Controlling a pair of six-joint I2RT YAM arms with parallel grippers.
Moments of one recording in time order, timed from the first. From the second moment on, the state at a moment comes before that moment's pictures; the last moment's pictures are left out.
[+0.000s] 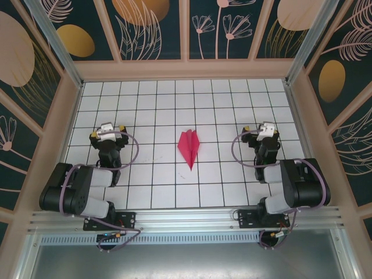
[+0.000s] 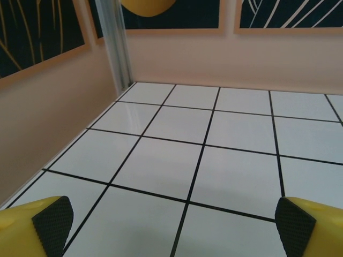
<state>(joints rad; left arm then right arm) -0.14 1.46 0.21 1.10 -0.42 -0.04 0.06 1.46 0.20 1.07 0.12 0.04</state>
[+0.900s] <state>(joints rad) -0.04 1.54 0.19 1.27 -0.28 -0.08 -0.03 1.54 0.22 1.14 0.02 0.10</state>
